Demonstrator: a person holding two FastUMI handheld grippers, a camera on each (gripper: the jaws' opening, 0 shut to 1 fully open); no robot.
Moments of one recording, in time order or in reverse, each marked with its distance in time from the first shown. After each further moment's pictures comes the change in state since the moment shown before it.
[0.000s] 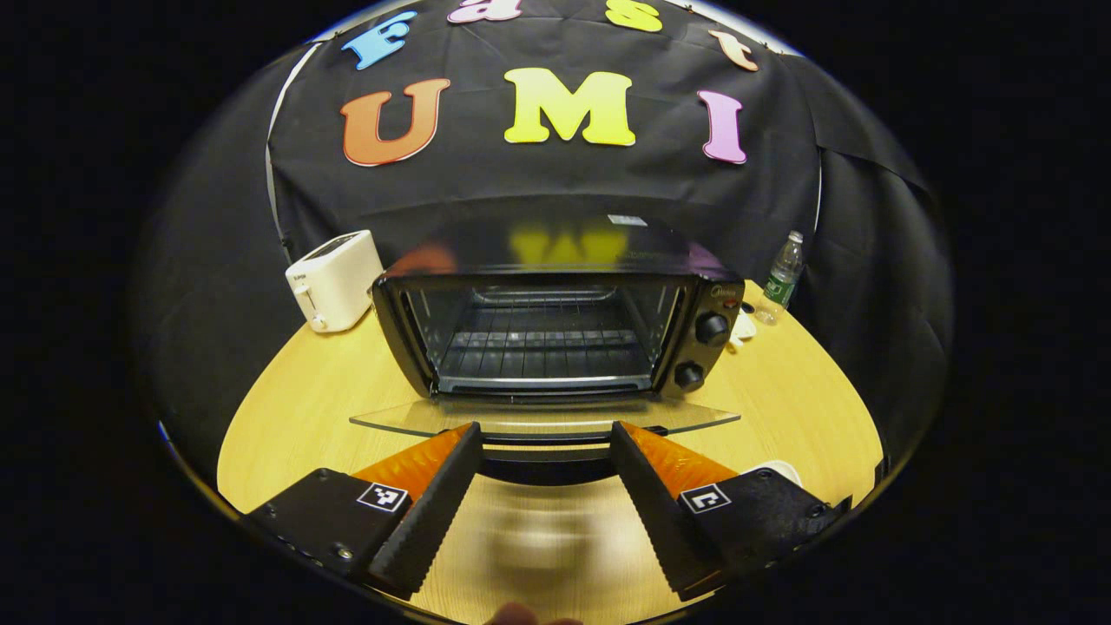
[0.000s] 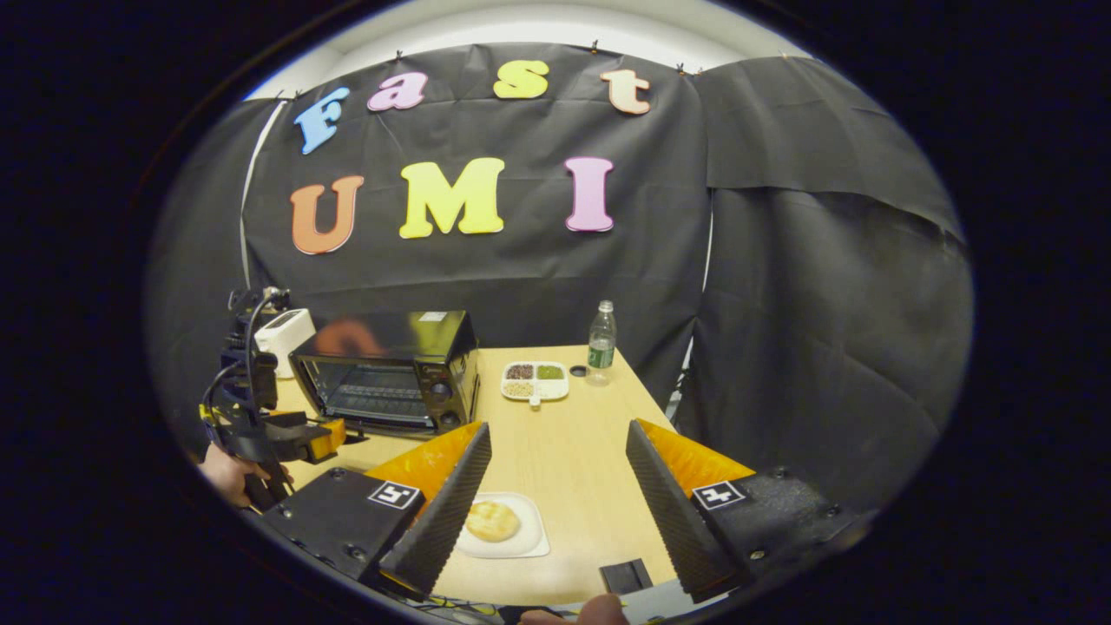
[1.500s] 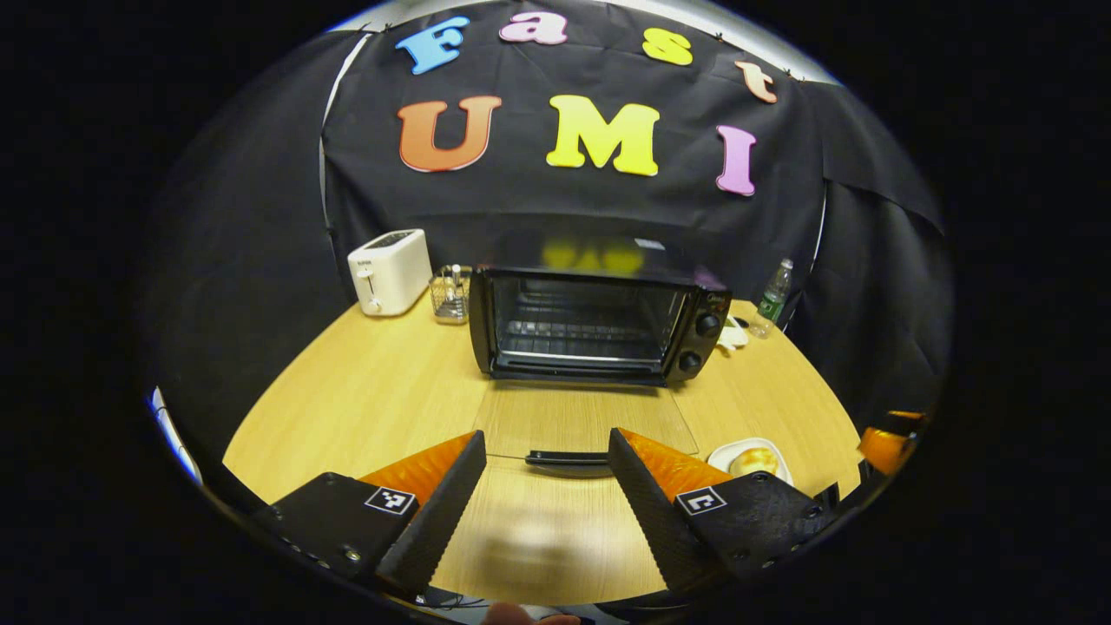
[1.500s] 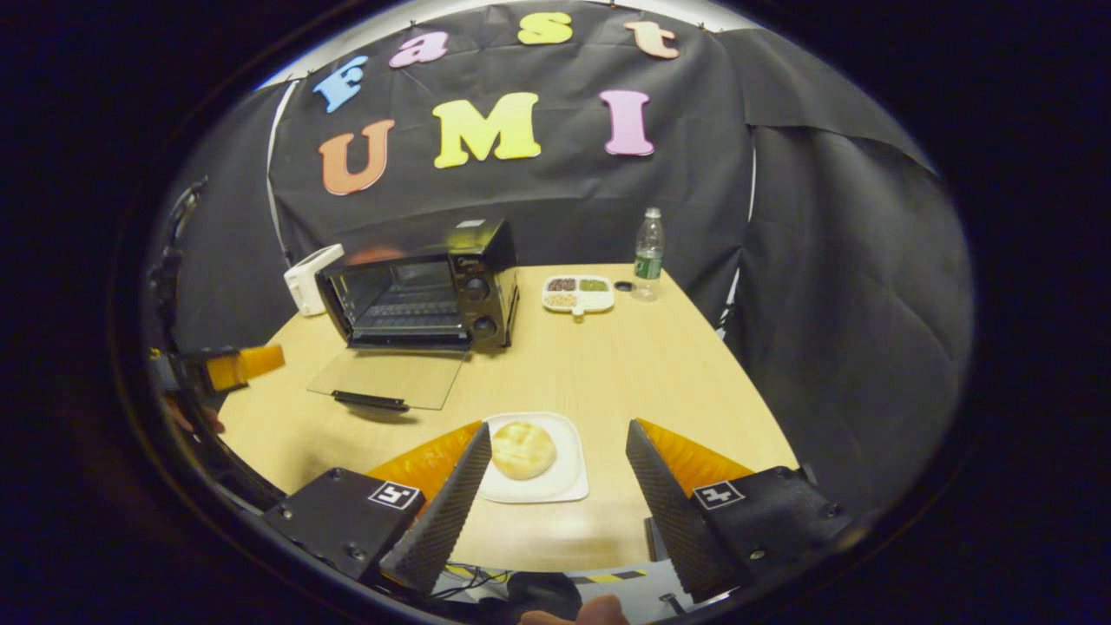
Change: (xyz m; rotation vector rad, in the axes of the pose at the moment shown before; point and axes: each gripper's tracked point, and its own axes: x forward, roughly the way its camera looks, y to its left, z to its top) left arm -0.118 0.052 0.007 -0.073 -0.127 0.035; right arm 0.031 0.042 -0.130 -0.019 0.225 0.154
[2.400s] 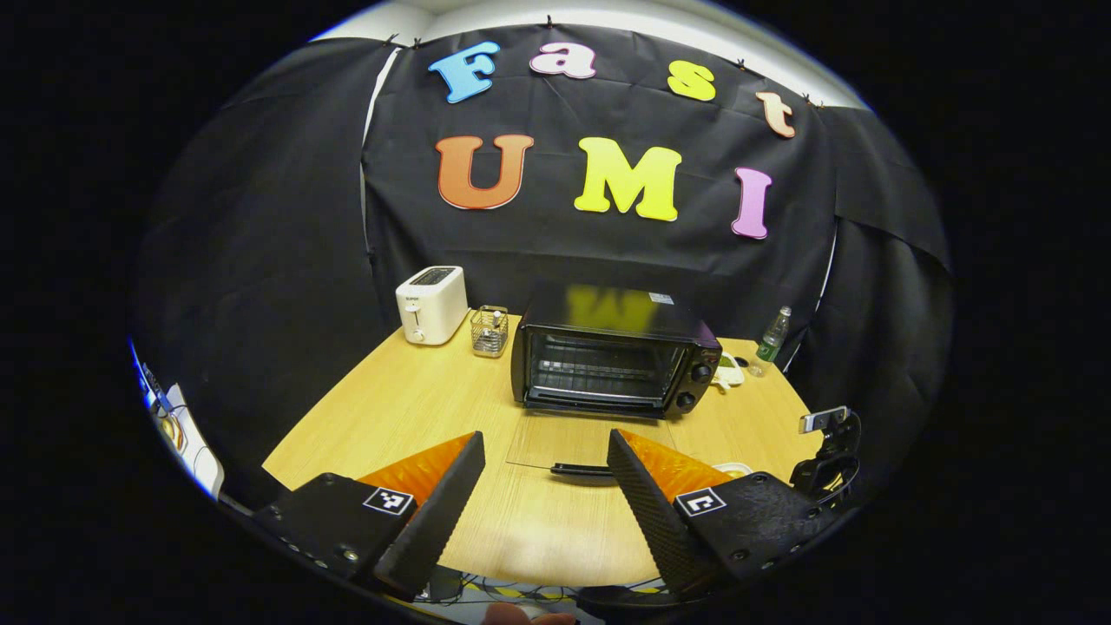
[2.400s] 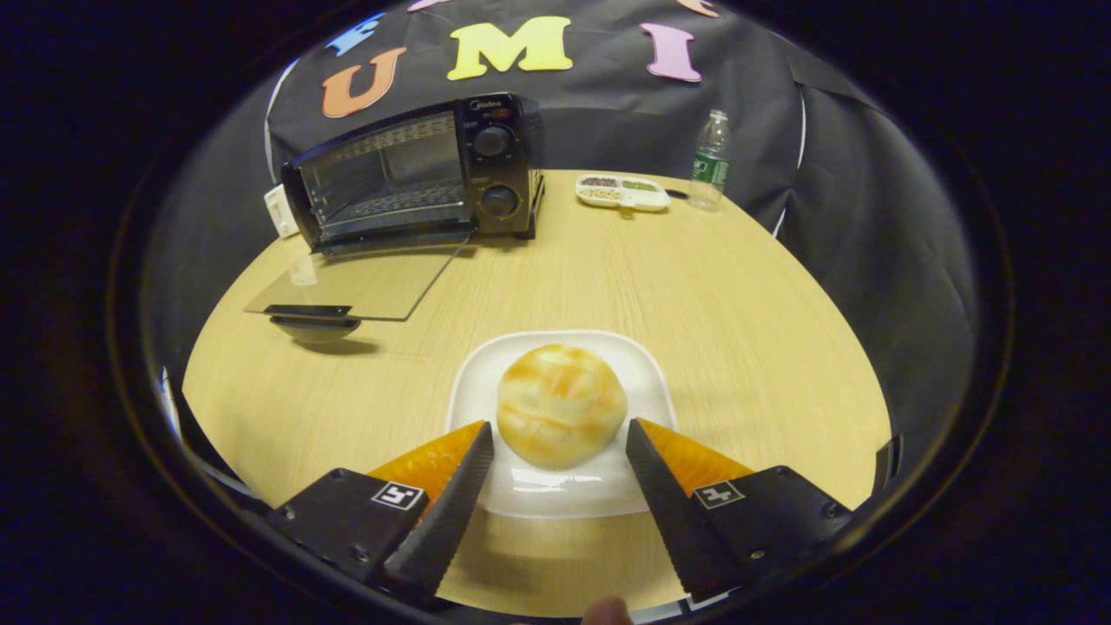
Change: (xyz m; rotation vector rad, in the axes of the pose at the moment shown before) left arm -0.072 0.022 0.040 -0.048 -0.024 0.075; right arm 0.127 0.031 -0.098 -0.030 0.217 0.001
